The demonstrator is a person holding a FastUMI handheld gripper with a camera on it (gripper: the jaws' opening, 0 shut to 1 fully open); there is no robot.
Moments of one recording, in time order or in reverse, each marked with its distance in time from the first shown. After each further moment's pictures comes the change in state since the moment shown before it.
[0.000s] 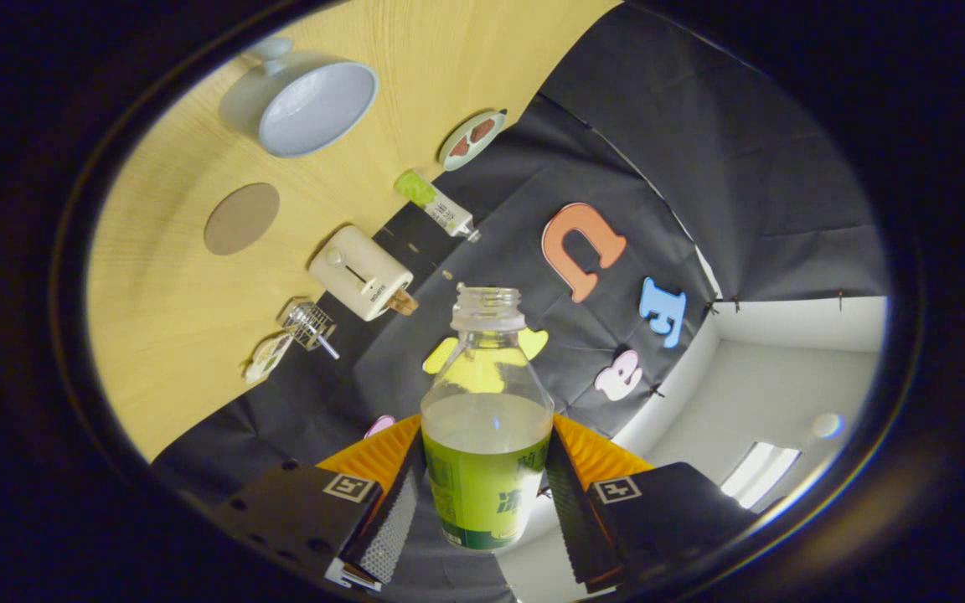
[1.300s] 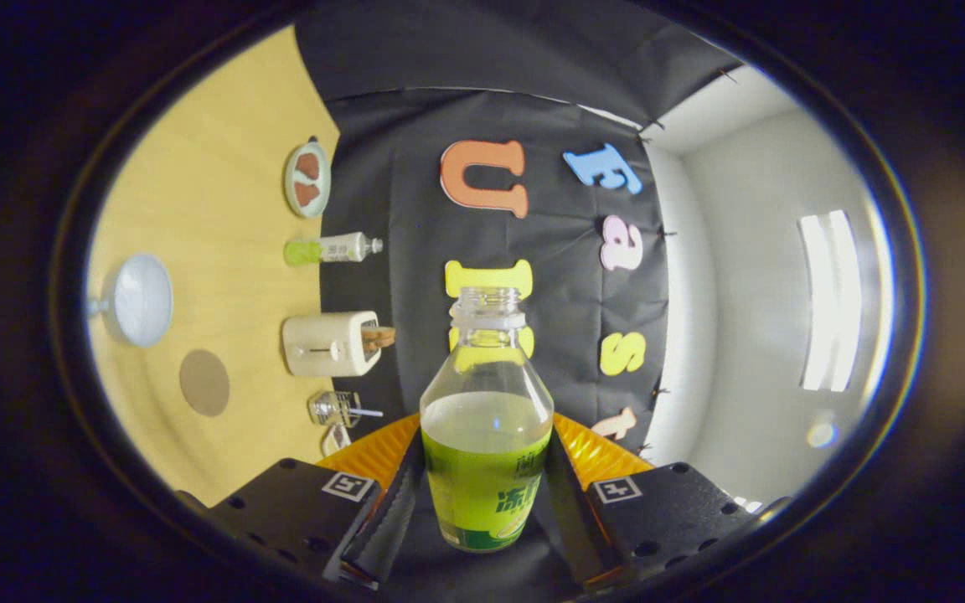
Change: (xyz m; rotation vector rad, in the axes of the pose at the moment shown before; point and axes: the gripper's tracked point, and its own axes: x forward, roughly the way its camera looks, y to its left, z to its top) arm 0.006 -0.020 -0.033 0.879 0.132 0.142
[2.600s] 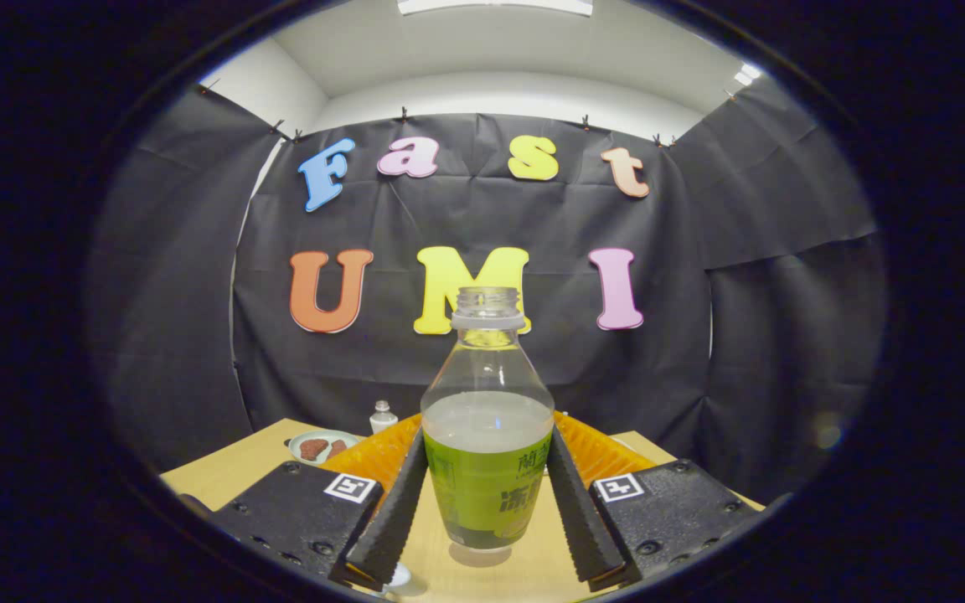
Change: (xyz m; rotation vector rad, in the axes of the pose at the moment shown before) arm 0.017 0.024 -0.013 1.351 0.160 0.322
